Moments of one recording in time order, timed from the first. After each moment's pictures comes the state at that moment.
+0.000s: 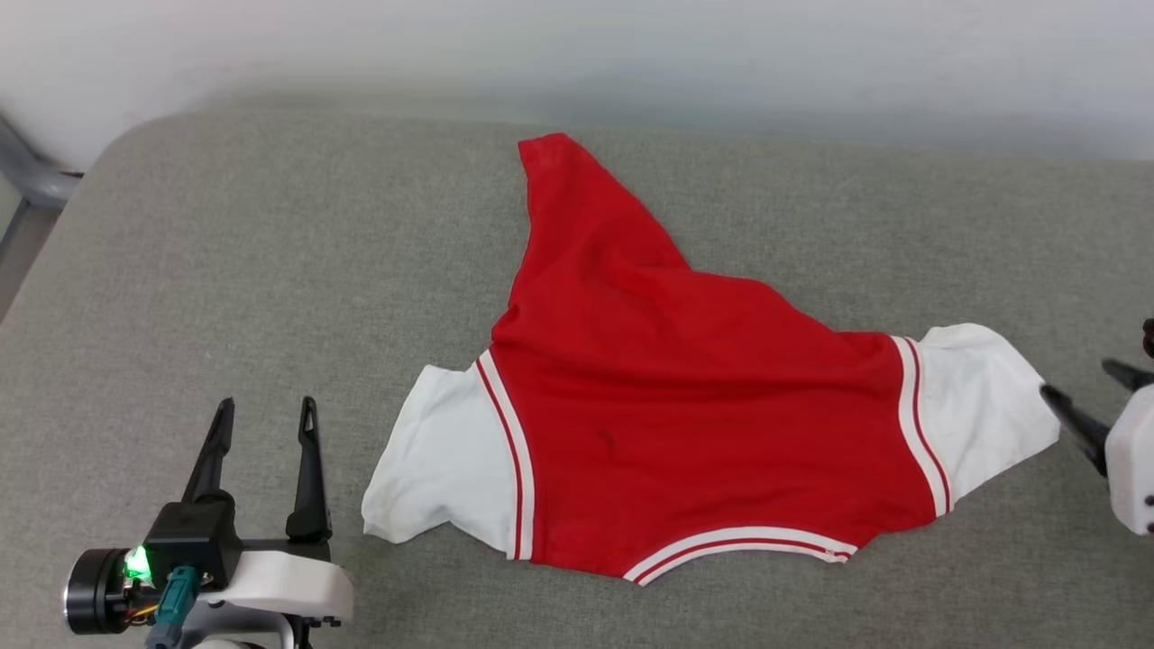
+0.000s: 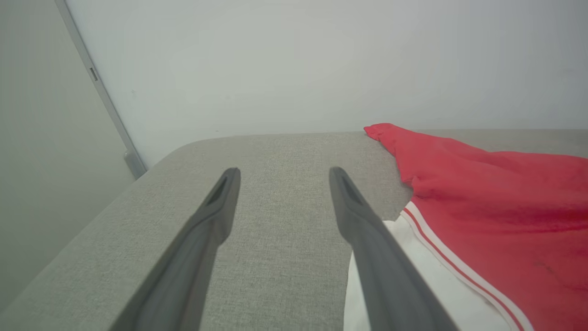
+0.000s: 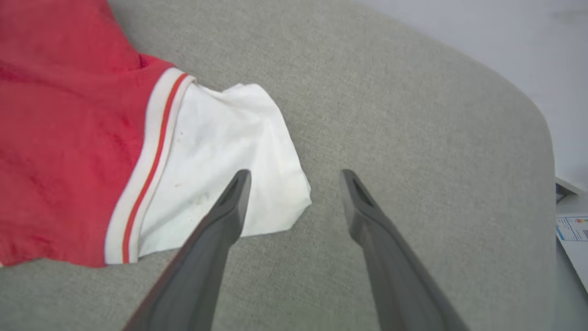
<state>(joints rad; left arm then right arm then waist) -0.02 0.14 0.02 0.05 -0.08 0.04 -0.26 -0.46 -0.75 0.47 0.44 0.63 0.13 0.22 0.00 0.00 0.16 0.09</state>
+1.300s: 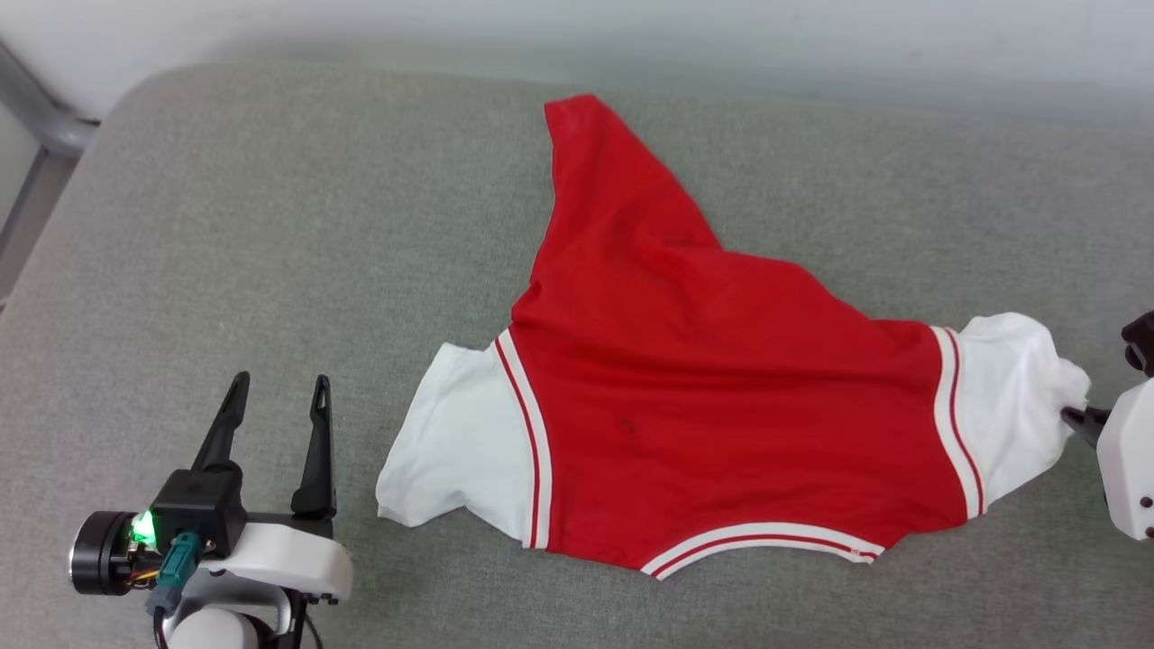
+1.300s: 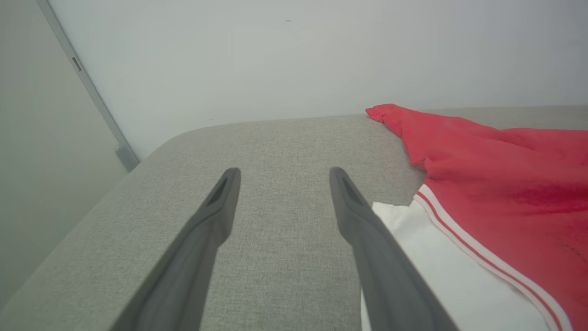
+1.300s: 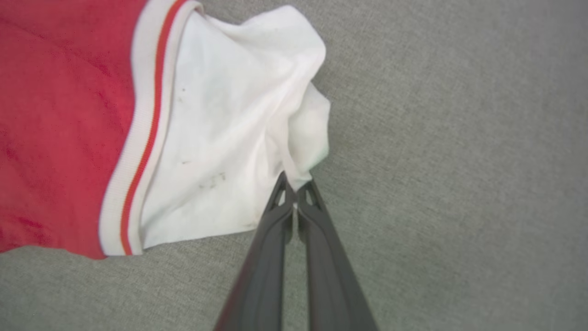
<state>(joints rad) -0.09 0.14 0.03 0.10 -0.07 -0.03 -0.26 -0.51 -0.80 0.58 0.44 0.75 0.13 0.46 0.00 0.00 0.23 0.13</state>
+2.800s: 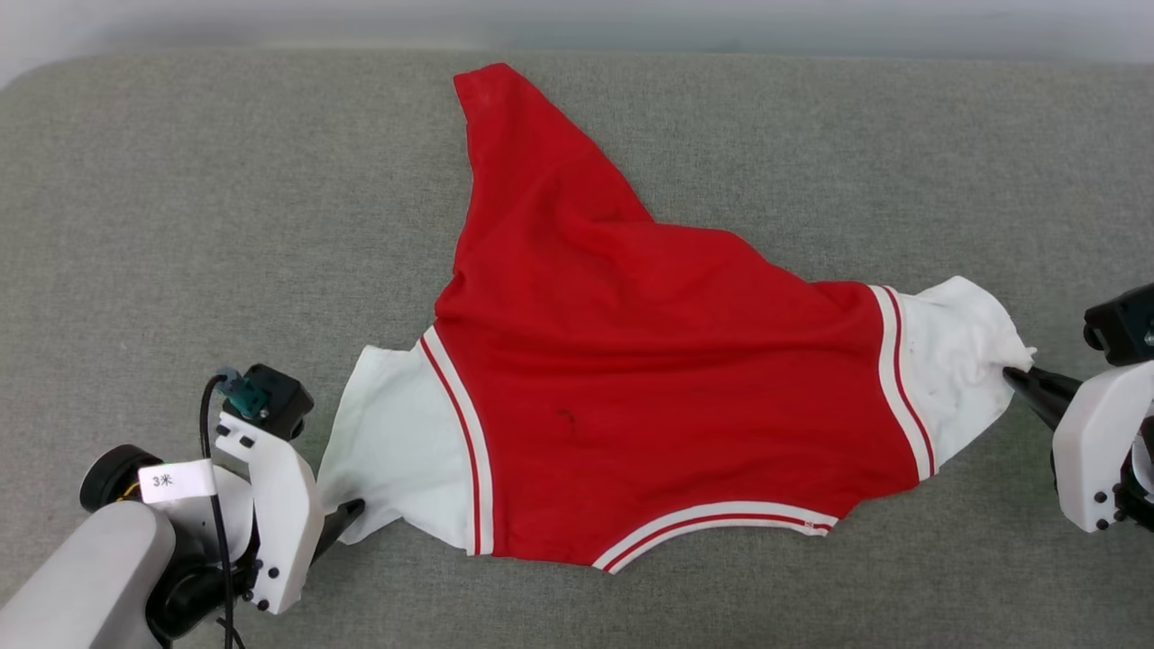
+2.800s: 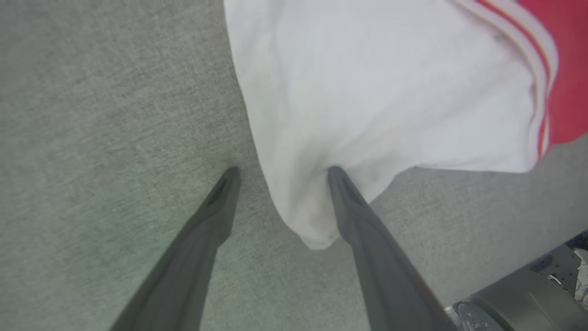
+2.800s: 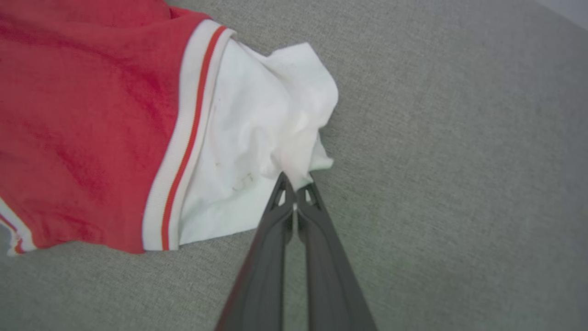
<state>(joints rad) -0.36 0.68 -0.51 0.14 -0.72 -0.13 0.75 -0.40 -0.72 0.40 0.19 0.63 0.13 0.43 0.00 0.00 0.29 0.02</state>
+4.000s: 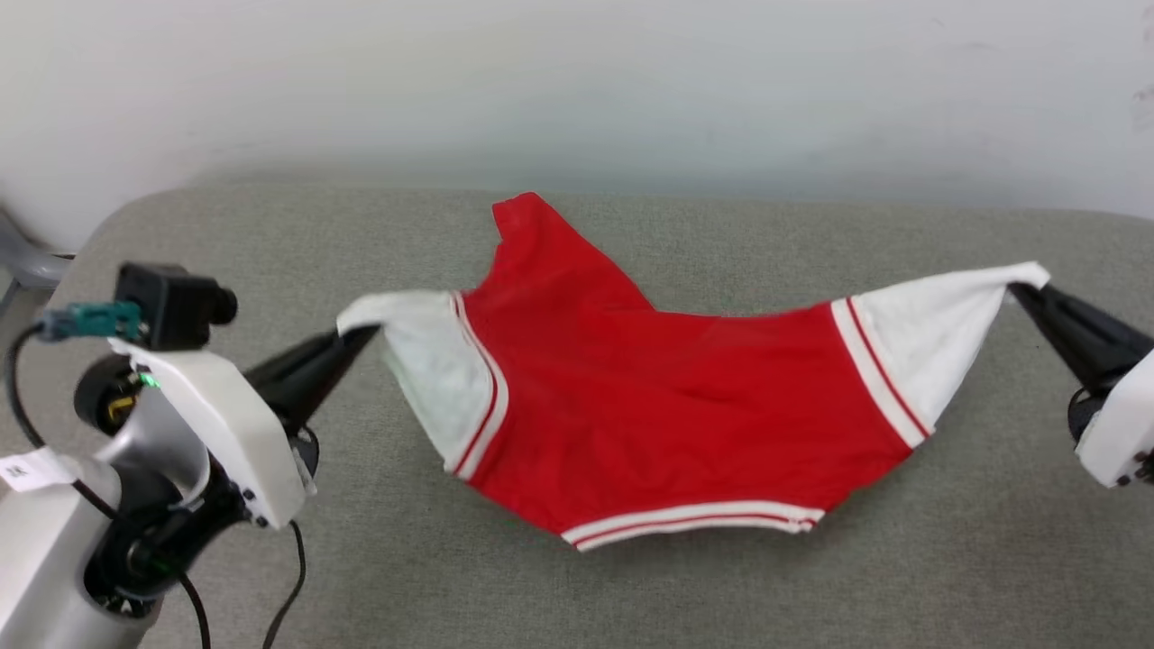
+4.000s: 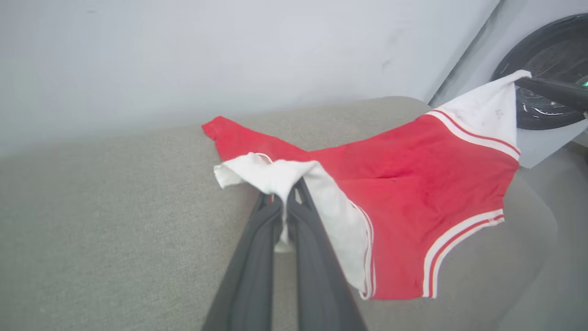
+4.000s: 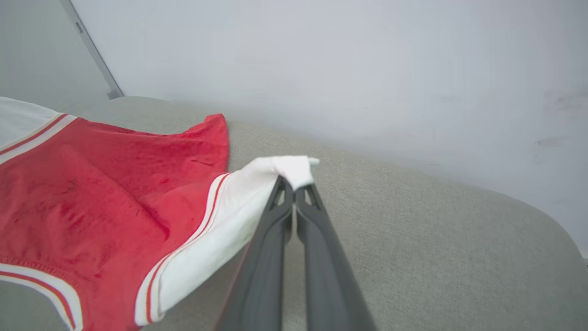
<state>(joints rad) -0.36 0.71 -0.41 -0.11 -0.99 -0.10 0.35 -0.36 -0.68 0.27 0.06 0.78 0.13 0.28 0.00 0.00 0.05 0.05</state>
